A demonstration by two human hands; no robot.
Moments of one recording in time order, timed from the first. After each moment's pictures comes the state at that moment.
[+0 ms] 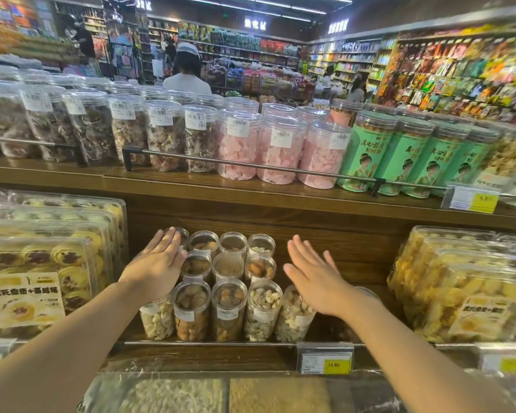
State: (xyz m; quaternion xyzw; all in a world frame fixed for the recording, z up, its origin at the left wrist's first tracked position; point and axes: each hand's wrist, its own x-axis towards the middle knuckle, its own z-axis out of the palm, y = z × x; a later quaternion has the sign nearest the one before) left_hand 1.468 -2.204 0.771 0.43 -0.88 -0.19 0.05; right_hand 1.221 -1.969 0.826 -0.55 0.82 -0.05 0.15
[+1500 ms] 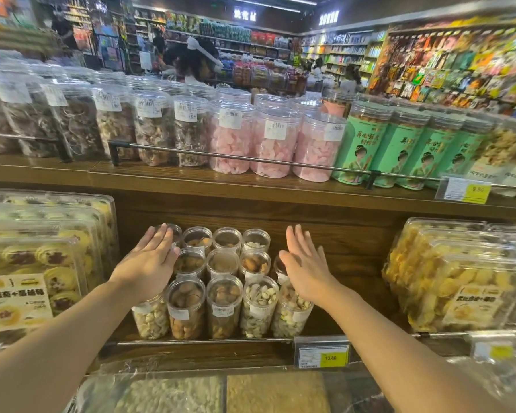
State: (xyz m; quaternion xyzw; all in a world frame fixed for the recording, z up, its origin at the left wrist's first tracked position) left_hand 1.467 -2.206 0.770 0.42 -0.89 -0.17 0.05; right_hand 1.219 -1.994 0.802 -0.47 0.86 -0.15 0.15
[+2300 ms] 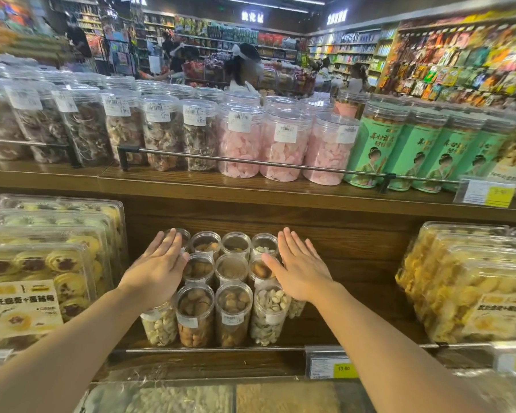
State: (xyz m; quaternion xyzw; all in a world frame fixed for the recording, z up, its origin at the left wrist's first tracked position) left_hand 1.469 -2.212 0.762 0.42 -0.89 -0.18 0.06; right_hand 1.217 -2.029 0.793 -0.53 0.84 -0.02 0.10
